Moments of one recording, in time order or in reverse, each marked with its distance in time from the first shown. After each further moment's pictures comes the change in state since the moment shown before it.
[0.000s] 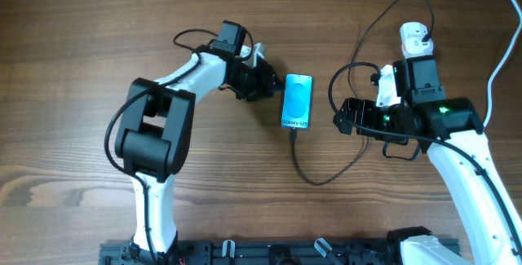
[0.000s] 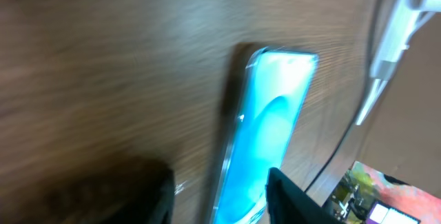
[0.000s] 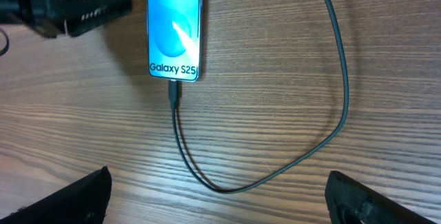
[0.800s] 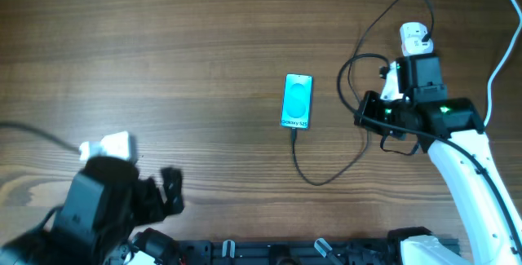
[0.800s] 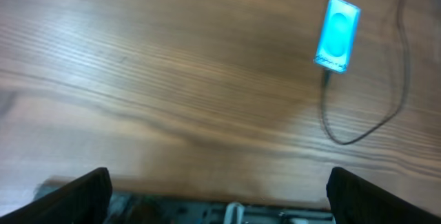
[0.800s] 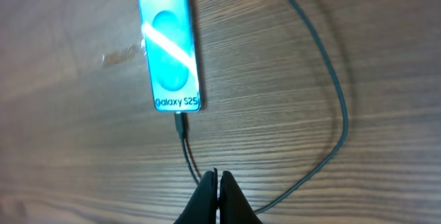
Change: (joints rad) left arm -0.142 -1.453 -0.094 -1.093 -0.872 -0.149; right arm -0.031 0.002 -0.006 0.071 0.026 0.193
